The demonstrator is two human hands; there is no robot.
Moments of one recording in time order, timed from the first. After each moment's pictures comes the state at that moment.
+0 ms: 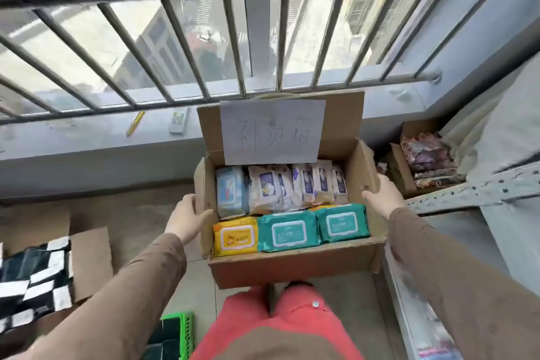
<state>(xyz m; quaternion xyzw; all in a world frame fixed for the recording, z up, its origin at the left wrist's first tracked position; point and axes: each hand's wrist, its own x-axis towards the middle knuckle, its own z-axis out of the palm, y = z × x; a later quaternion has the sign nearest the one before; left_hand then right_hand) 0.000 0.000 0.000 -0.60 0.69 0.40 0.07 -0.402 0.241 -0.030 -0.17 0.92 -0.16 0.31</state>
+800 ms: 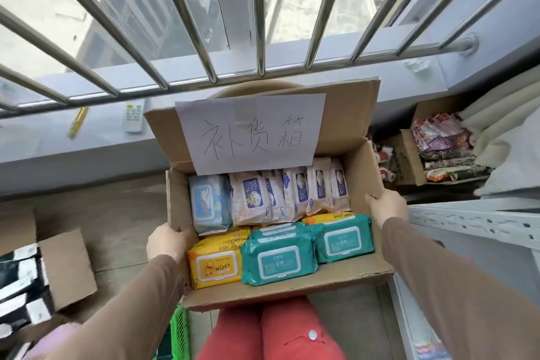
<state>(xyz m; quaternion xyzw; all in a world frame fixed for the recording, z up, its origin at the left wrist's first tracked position) -0.042 -0.026 -0.099 -0.76 0.53 0.36 0.12 -0.434 0.210 -0.106 -0.02 0.95 -0.08 0.31</state>
